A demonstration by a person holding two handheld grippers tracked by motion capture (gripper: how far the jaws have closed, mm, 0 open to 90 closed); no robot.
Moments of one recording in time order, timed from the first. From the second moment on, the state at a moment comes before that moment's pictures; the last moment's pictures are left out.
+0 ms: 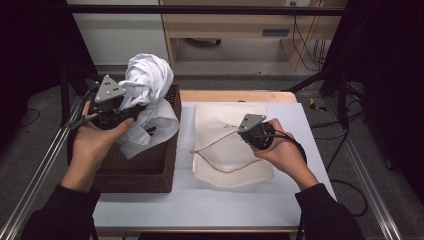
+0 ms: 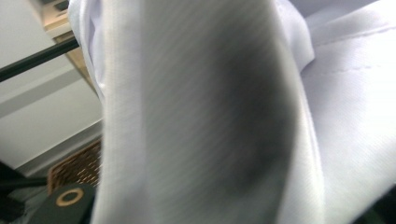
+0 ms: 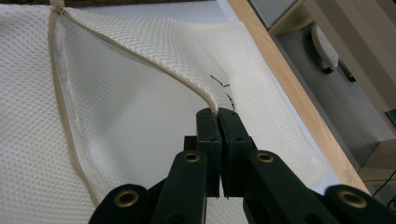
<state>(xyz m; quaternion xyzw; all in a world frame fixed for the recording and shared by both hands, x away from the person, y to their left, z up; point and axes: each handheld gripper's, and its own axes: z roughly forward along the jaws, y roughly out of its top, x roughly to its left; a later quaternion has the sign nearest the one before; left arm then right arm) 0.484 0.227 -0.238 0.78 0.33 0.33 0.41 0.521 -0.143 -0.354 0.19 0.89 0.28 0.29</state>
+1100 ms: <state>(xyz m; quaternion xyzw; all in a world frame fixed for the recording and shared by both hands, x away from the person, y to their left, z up) 0.427 0.127 -0.244 0.83 0.22 0.24 0.45 0.530 -0.156 -0.351 0.21 0.89 0.32 0.25</state>
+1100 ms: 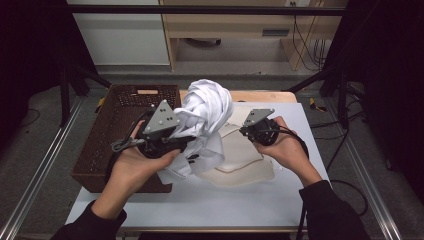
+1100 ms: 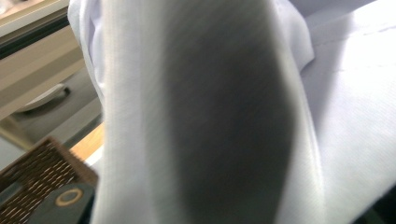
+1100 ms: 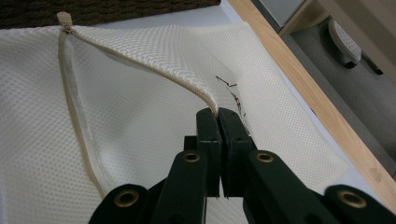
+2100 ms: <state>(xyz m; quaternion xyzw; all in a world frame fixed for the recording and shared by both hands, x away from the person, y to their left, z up) 0.410 0.085 -0.299 0.86 0.18 0.18 0.45 0.537 -0.167 -0.353 0.23 0.89 0.33 0.23</state>
